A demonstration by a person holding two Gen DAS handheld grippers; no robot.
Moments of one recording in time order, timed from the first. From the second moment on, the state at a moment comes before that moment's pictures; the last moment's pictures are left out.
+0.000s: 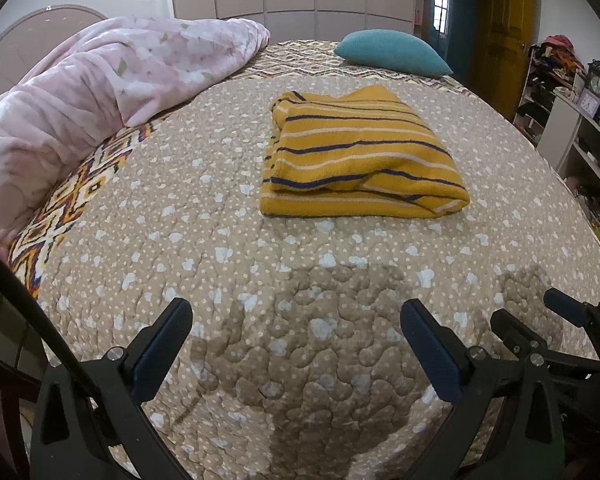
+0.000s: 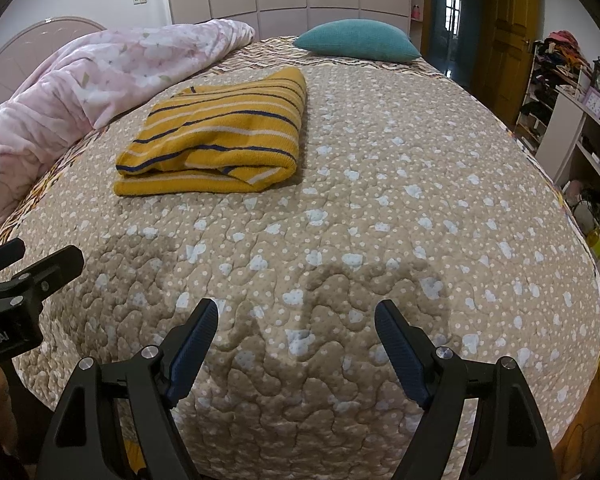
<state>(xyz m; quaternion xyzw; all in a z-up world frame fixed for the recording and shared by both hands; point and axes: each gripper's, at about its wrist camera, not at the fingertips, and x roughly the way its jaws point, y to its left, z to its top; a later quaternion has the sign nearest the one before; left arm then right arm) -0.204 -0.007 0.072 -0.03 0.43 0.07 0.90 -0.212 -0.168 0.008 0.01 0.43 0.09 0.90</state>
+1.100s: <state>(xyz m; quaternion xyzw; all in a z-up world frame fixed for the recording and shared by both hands) -0.192 0.008 0.051 -0.03 0.45 0.07 0.89 -0.208 -0.151 0.003 -0.03 0.42 0.10 0.90</state>
